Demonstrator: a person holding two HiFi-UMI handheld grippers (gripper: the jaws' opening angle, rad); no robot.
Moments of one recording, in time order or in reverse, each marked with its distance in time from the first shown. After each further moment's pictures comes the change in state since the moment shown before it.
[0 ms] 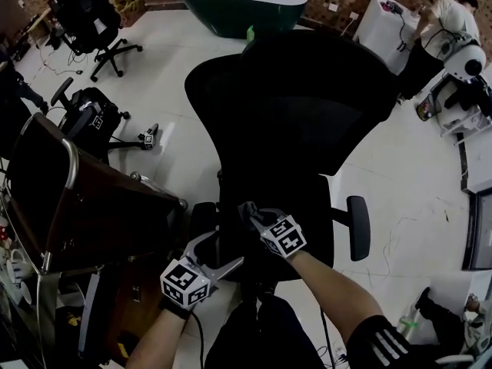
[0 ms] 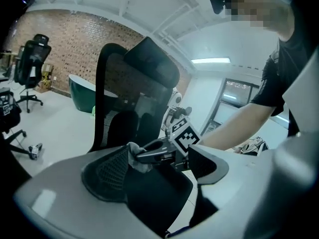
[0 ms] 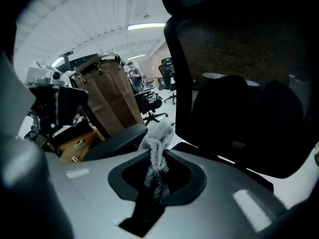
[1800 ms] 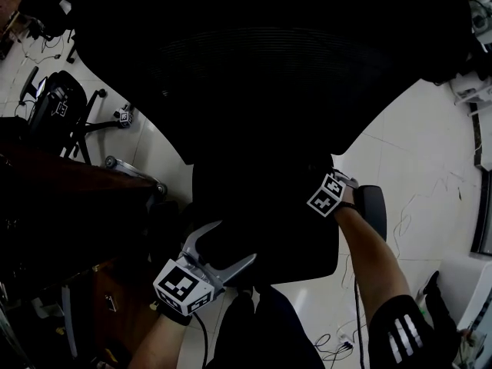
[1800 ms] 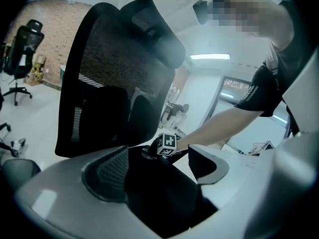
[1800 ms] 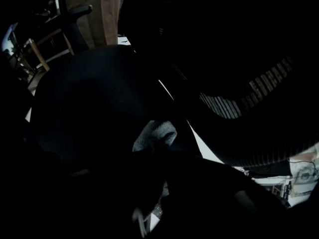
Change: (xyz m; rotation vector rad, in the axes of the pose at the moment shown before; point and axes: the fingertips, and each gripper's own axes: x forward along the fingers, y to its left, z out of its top) left arm 0.142 0.014 -0.035 -0.010 0.021 -0.052; right arm 0.010 -0.302 -0.214 -0.401 0.605 -0.294
